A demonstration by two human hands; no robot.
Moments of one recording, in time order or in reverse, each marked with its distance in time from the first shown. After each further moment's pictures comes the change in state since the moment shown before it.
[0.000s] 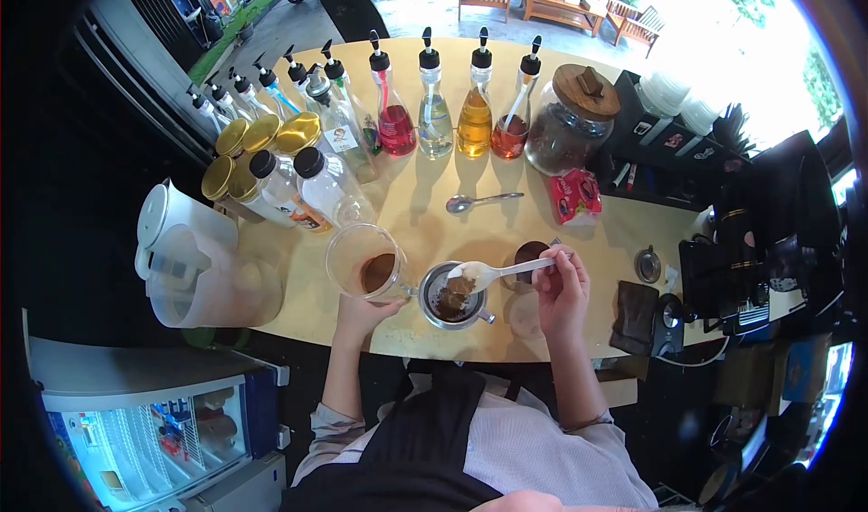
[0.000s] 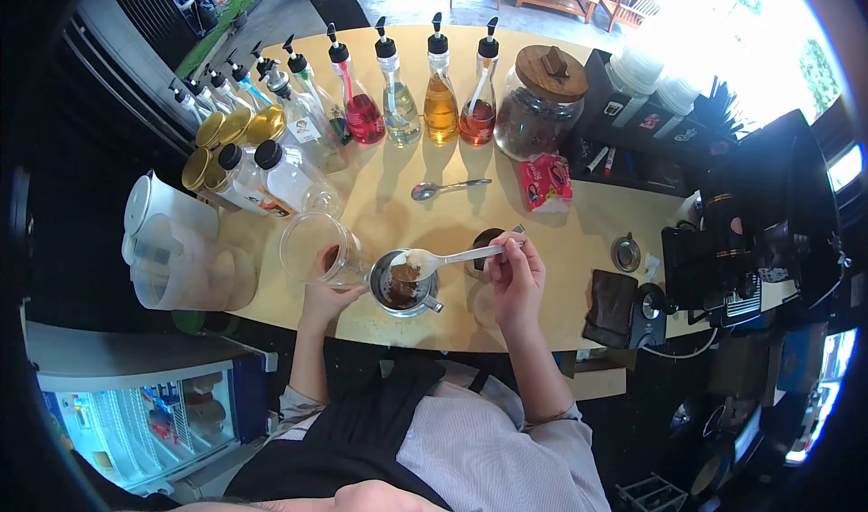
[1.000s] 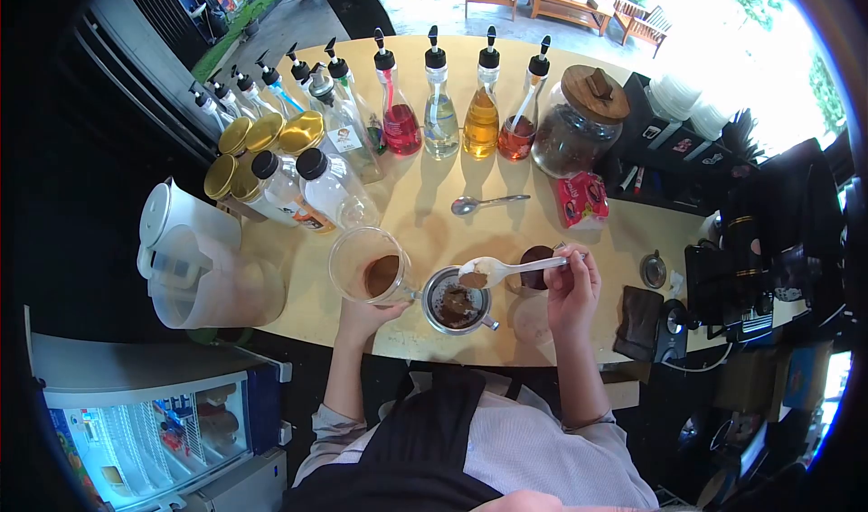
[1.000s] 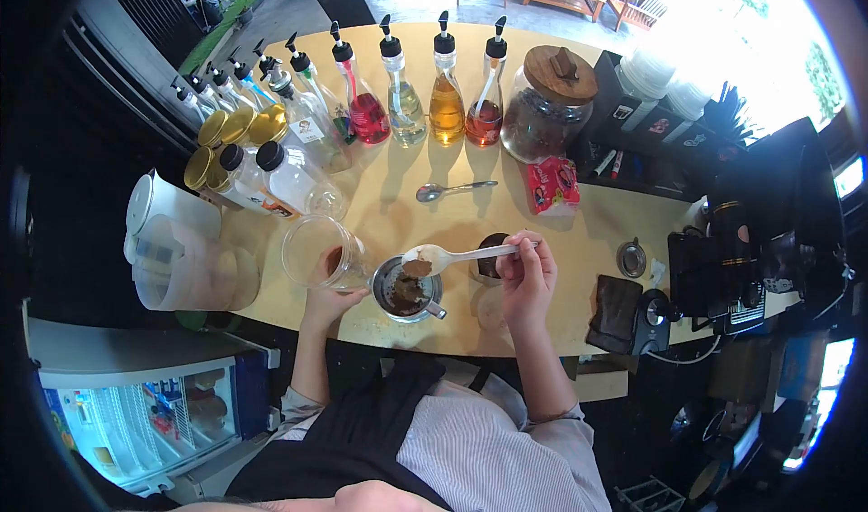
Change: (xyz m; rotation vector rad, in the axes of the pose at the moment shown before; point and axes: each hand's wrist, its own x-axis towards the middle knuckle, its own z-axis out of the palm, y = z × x) left_hand 0.000 0.001 0.000 -0.052 0.008 -0.030; right_hand 0.013 0.003 -0.014 0.059 -0.055 -0.087
